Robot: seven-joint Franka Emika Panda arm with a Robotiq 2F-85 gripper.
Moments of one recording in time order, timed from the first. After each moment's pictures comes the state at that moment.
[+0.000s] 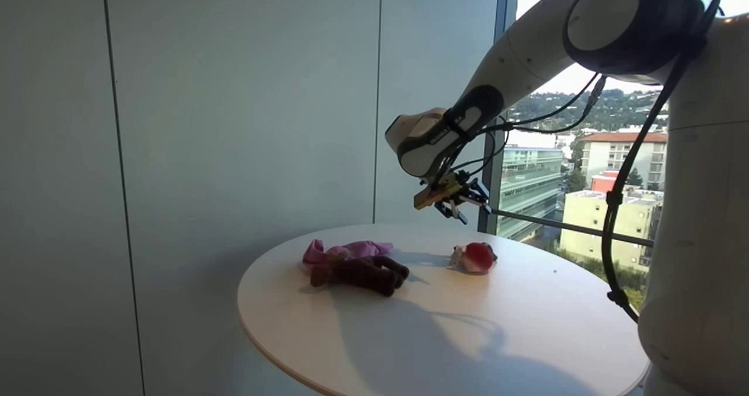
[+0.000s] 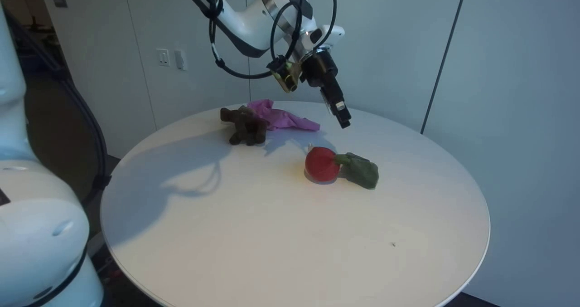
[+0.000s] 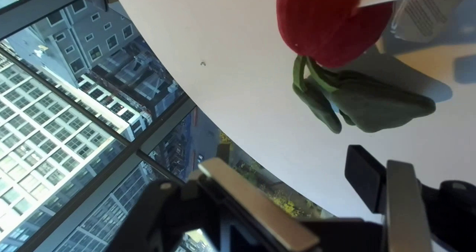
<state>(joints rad) -0.14 0.09 -0.09 -1.96 -0.78 1.69 1.29</state>
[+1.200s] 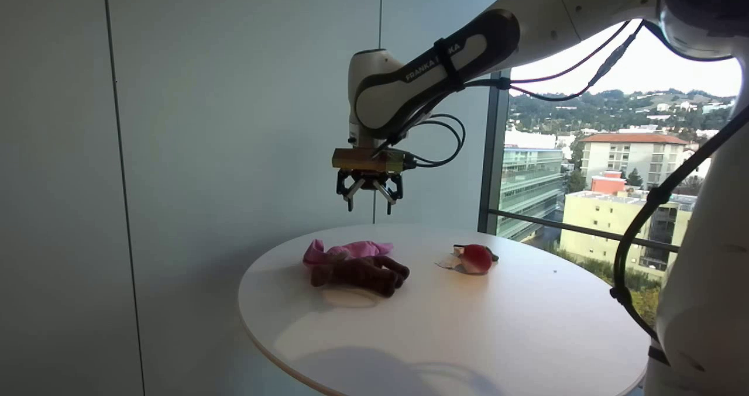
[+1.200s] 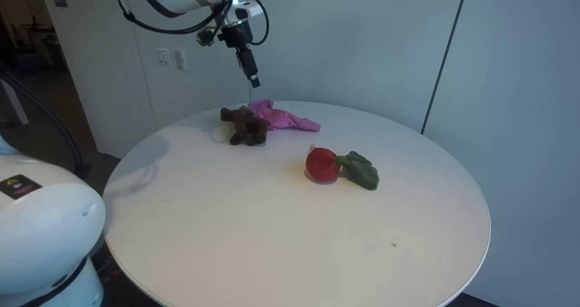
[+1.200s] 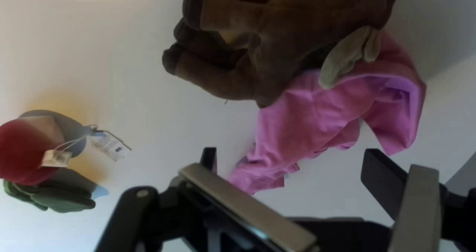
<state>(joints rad) 0.05 -0.14 0.06 -2.11 -0.31 2.16 1.11</state>
